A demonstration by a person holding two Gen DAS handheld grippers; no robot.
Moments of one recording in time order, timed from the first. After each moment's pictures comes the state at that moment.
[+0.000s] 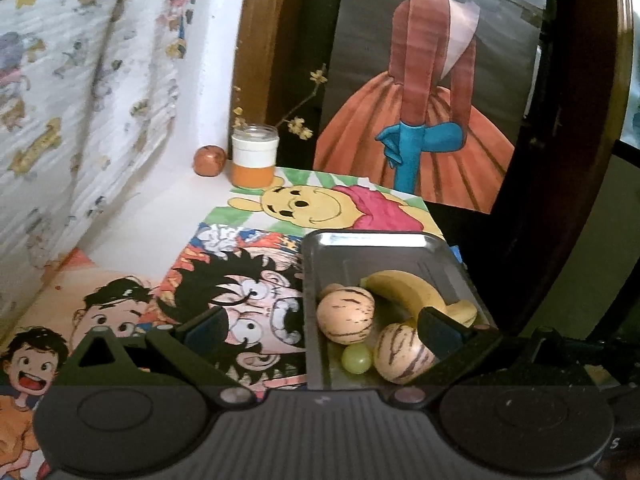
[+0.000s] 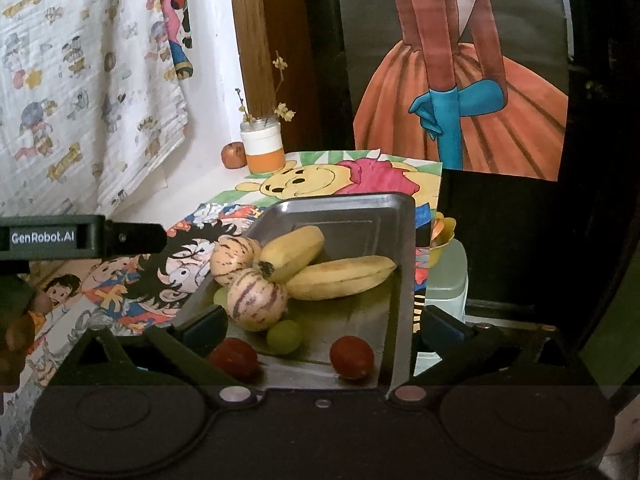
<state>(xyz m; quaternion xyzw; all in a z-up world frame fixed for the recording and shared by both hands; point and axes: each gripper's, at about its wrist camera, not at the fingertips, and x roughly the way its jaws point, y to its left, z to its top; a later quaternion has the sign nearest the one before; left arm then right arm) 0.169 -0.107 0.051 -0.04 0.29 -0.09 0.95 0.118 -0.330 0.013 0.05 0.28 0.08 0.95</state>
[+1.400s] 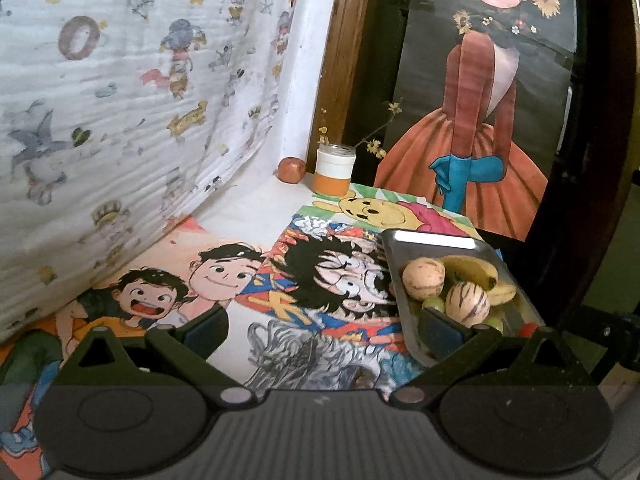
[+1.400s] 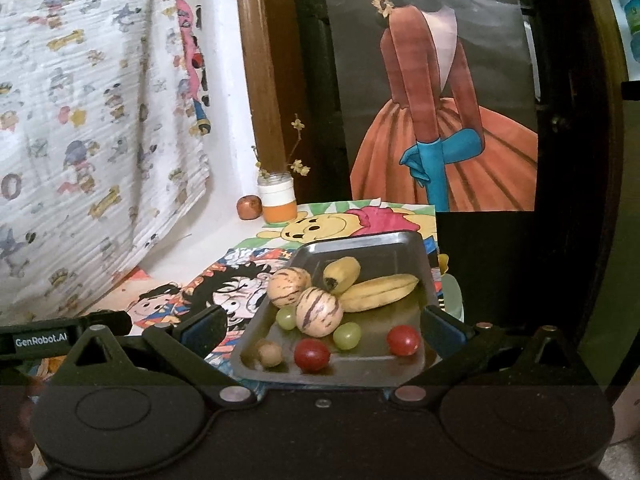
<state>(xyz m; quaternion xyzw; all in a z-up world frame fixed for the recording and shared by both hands) 0.066 -0.028 0.031 -0.06 0.24 -0.03 0.97 0.023 -0.278 0.030 0.07 0.20 0.05 0.98</state>
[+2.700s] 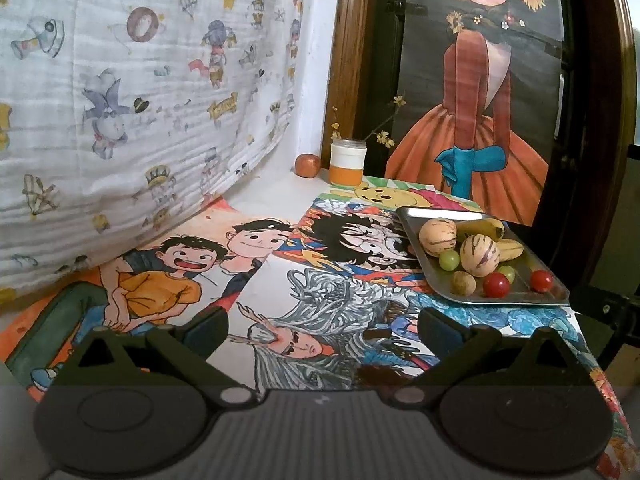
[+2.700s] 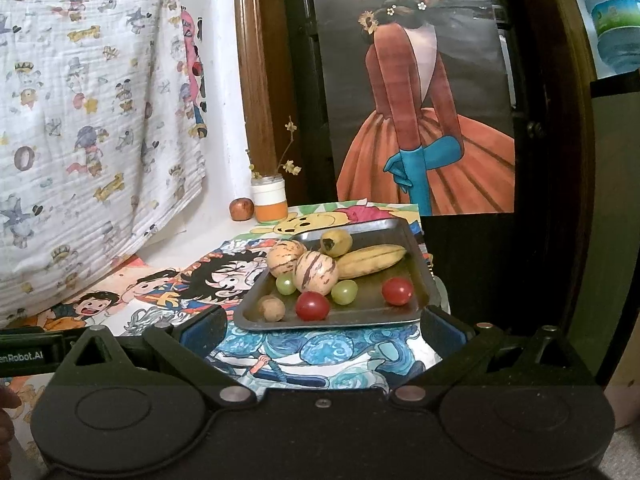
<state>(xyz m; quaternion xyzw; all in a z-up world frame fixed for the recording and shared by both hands) 0.007 -0.012 -0.003 -0.04 0.22 -0.02 0.98 -0.027 -0.259 -0.013 0.07 0.16 0.02 0.98</state>
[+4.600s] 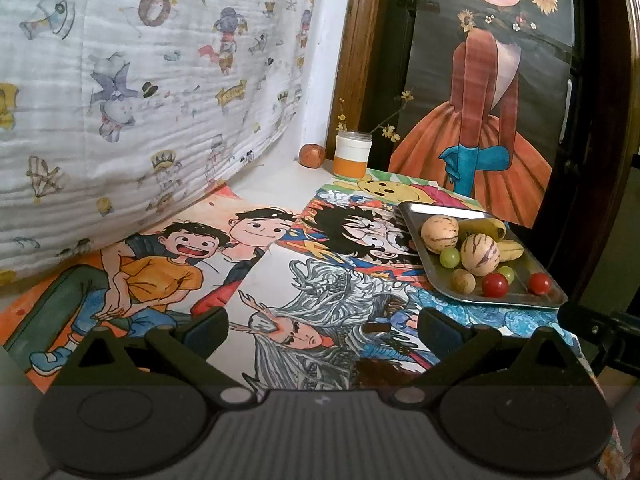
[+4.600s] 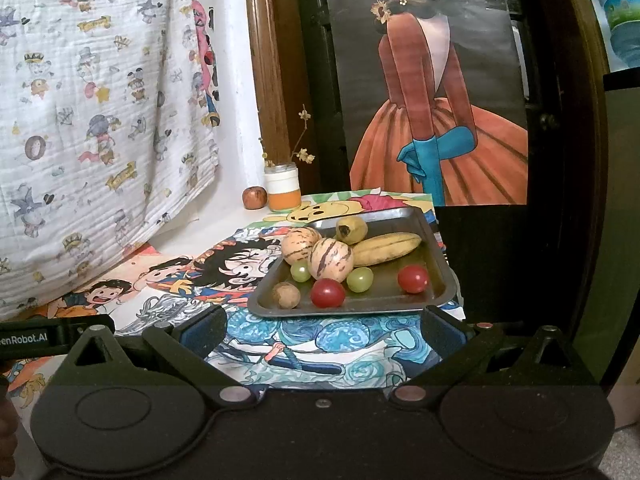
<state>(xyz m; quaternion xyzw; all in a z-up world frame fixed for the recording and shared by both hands) 0.005 -0.009 -0.004 -0.06 0.23 -0.01 0.97 -0.027 -0.250 -0.016 0.07 0.17 0.03 0.98</state>
